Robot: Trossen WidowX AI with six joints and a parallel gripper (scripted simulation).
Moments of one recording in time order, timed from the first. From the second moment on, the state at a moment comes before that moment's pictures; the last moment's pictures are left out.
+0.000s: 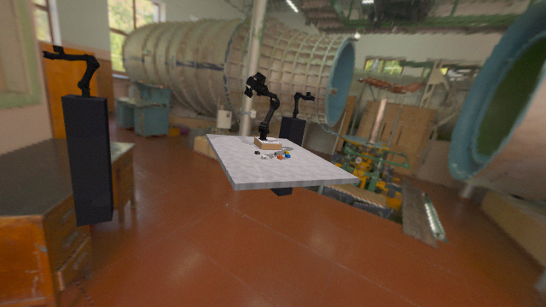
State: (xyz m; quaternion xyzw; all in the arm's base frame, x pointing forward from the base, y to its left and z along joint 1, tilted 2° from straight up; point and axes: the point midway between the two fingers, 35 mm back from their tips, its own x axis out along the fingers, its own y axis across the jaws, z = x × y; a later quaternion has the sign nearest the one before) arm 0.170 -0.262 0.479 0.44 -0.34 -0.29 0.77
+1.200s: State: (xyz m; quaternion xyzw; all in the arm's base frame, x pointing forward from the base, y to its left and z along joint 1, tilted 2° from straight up) arm 0.231 -0.163 0.117 0.04 0.68 -0.07 0.73
